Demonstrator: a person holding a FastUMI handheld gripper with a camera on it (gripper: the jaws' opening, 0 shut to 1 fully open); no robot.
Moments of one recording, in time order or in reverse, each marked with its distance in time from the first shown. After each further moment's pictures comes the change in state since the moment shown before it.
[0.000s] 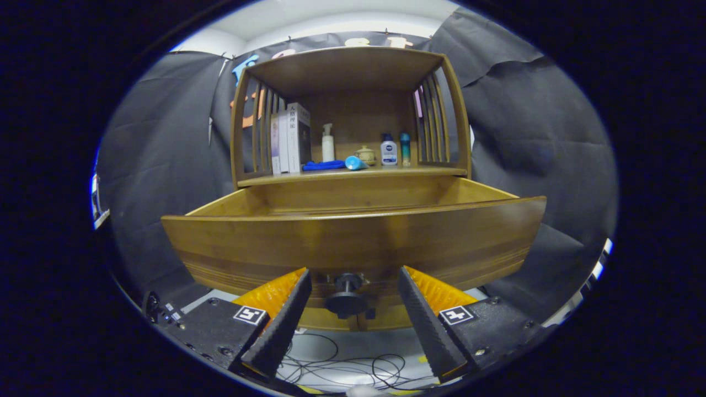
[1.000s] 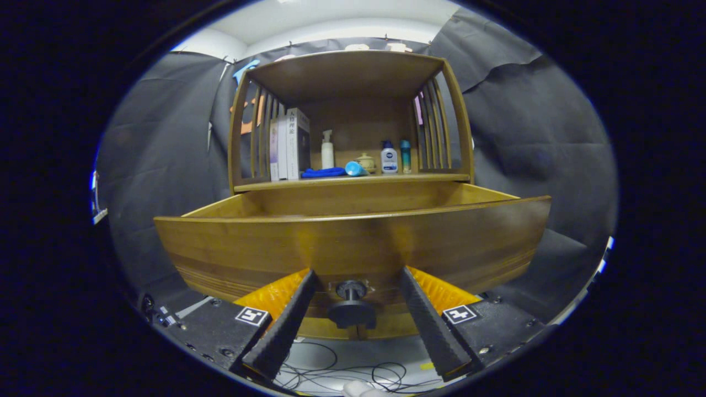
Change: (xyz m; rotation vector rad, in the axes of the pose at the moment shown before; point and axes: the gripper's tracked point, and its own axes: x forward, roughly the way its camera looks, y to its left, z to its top) arm 0.021 0.000 -0.002 -0.001 -0.047 -0.002
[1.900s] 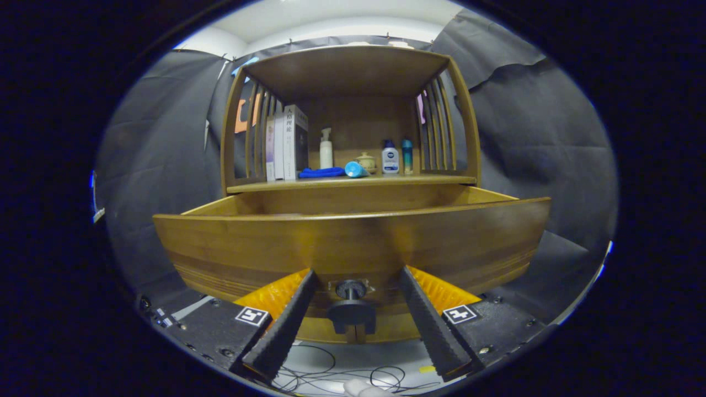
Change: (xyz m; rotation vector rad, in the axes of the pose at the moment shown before) arm 0.031 0.003 0.011 -0.008 0.005 -0.013
